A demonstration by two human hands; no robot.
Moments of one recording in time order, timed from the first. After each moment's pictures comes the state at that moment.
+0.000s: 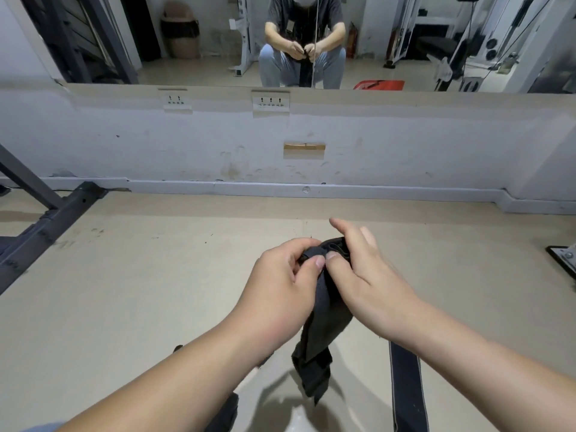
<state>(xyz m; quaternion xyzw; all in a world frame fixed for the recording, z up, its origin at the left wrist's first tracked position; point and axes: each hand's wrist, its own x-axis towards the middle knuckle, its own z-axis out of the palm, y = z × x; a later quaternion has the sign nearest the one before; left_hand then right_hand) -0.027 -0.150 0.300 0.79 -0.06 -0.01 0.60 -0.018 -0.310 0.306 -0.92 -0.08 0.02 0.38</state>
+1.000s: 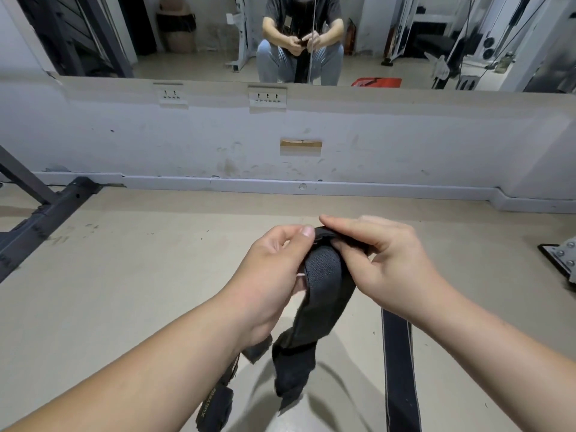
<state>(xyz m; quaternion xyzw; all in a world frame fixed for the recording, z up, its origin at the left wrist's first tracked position) -0.017 -0.153 0.311 0.60 0.01 -0.15 0.78 -0.004 -0.332 0.304 -0.84 -0.22 -0.20 0.45</state>
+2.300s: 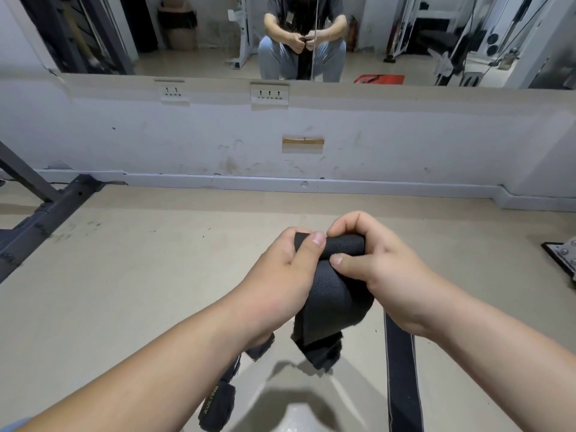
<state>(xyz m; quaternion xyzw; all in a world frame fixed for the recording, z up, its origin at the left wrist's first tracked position) -0.023 -0.153 0.307 0.76 -0.02 -0.09 0.65 -0.020 -0.317 0.321 -0.71 -0.05 0.11 0.69</state>
